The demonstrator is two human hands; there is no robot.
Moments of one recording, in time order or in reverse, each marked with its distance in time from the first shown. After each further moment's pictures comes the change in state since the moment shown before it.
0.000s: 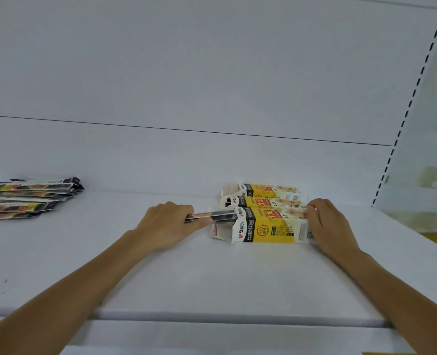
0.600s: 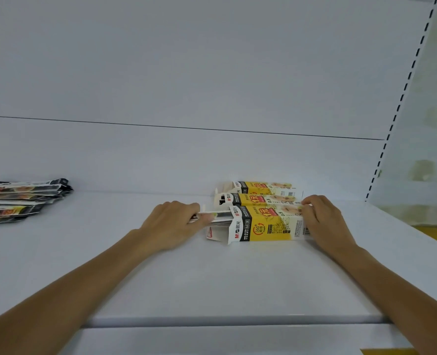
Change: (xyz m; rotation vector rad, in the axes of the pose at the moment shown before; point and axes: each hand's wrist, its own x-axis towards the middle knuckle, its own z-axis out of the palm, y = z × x) left_hand 0.010 0.011 0.009 -0.039 0.043 0.164; right_hand -0.001 0.002 -0.001 -0.039 -0.007 -0.074
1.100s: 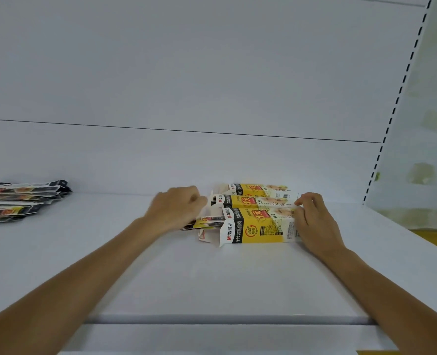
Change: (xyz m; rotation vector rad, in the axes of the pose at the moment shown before) left_hand 0.017 0.025 -0.018 -0.259 0.000 -0.272; right_hand 0.000 0.013 0.011 -0.174 0.110 -0.086
